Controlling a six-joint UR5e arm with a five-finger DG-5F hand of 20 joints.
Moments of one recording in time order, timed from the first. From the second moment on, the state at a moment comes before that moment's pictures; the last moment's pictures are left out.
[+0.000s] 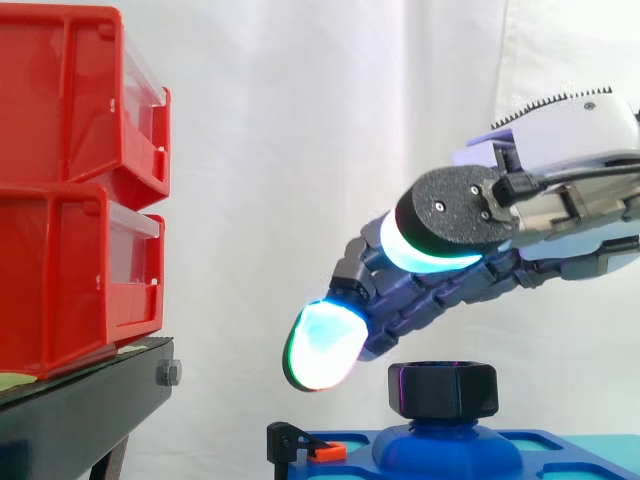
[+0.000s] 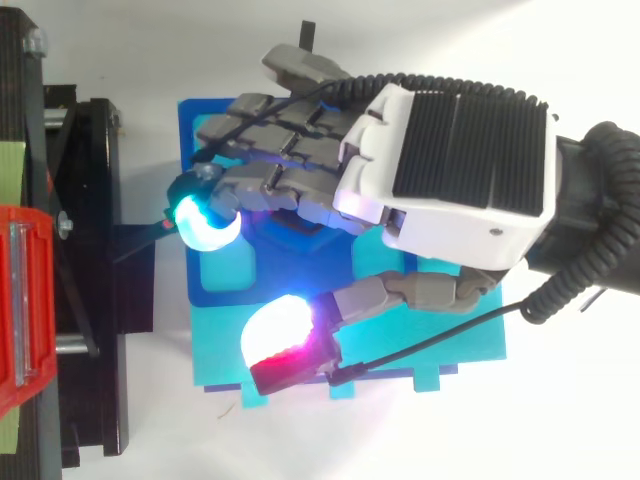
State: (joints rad) arm 0.19 -2.19 -1.18 -3.07 -1.19 -1.00
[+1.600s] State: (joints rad) arm 0.15 -2.16 -1.16 -3.19 -1.24 -1.06
